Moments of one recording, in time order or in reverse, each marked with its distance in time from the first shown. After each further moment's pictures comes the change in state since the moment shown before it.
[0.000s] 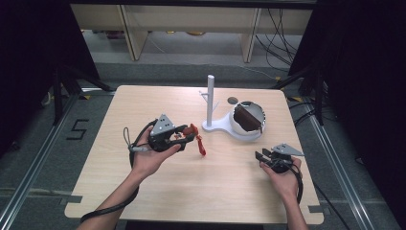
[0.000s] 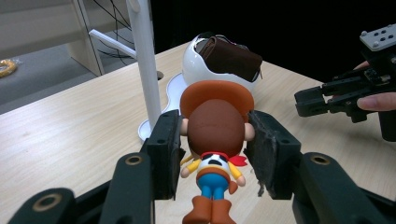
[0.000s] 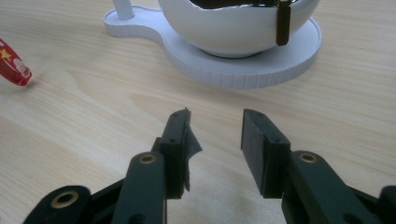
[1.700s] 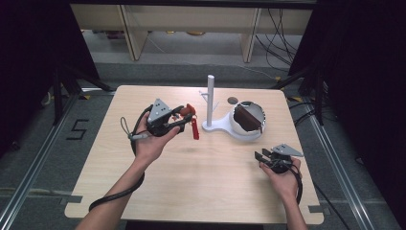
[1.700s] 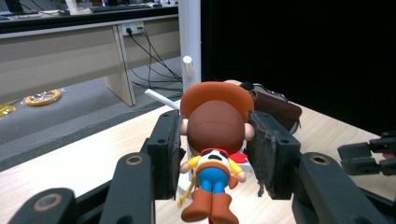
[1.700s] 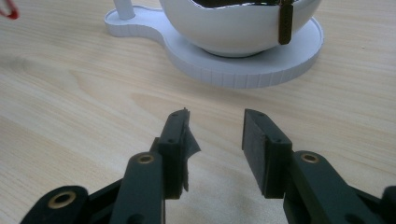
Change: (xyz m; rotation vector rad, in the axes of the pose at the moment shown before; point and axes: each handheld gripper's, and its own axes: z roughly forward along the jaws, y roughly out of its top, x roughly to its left) left arm 0.022 0.029 0.007 -0.141 0.120 -0.009; right arm 0.003 -0.002 0.002 -0.017 0.005 0.033
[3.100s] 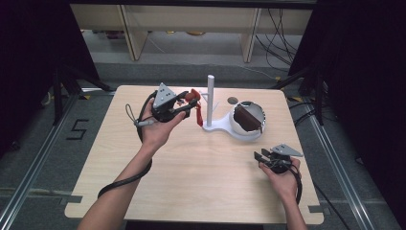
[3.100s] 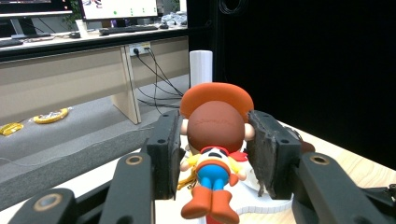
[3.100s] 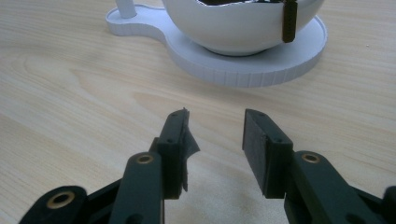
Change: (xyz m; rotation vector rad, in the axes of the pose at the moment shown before) left arm 0.004 0.032 0.021 -0.062 0.022 0.008; right arm -0.003 0.000 0.000 0.013 0.000 -0.036
